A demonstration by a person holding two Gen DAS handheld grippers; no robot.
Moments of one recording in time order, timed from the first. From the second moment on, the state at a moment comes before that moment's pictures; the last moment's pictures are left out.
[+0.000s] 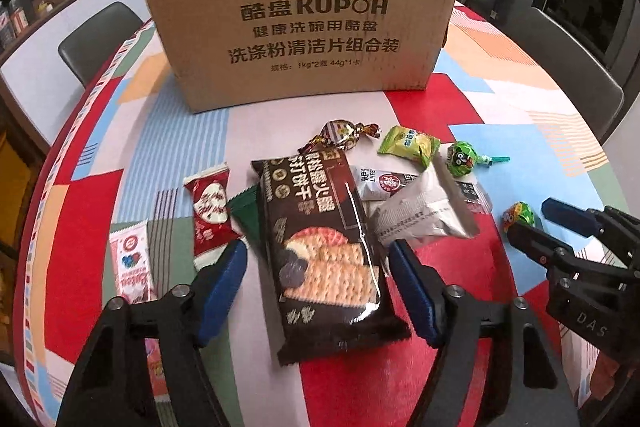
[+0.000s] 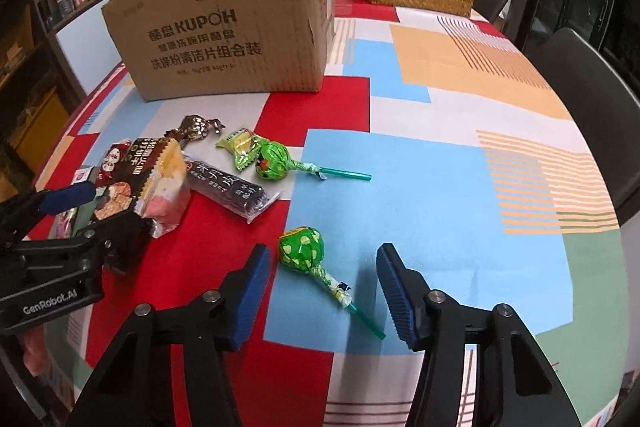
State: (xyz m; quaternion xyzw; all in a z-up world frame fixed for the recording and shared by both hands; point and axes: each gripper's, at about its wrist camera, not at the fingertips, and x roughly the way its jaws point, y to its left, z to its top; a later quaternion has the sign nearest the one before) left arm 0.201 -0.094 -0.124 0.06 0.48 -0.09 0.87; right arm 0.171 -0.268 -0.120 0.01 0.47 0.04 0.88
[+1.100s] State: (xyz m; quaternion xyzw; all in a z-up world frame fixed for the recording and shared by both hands) left arm 0.181 -0.071 -0.084 0.02 0.45 -0.12 0.89; right arm 0.161 -0.237 -0.086 0.02 0.44 0.10 0.89
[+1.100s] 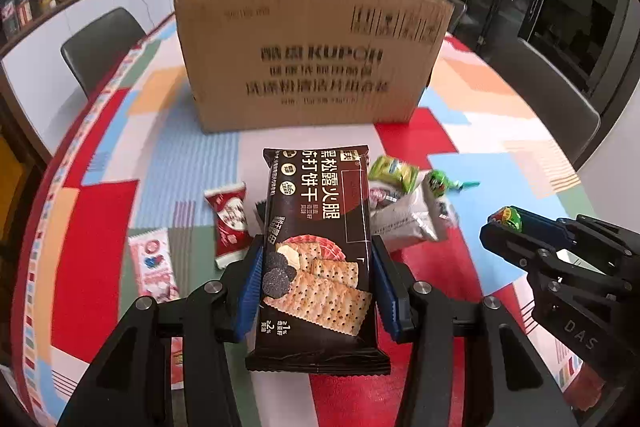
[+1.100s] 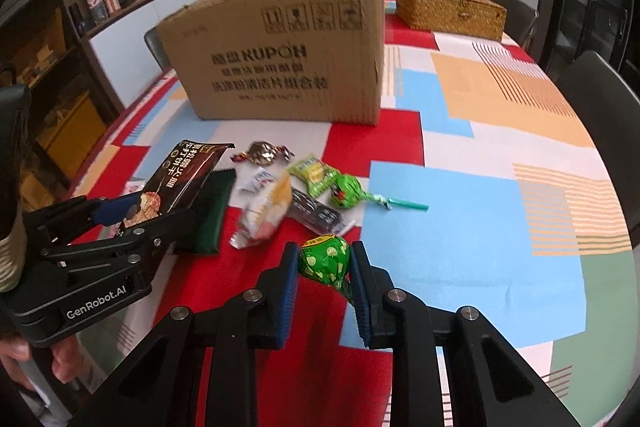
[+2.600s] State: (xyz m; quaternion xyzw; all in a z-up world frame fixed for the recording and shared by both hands) left arm 0.328 -0.045 0.071 0.03 0.33 -0.11 0.94; right arm 0.324 -0.210 0.078 0.04 0.30 0.13 0.94
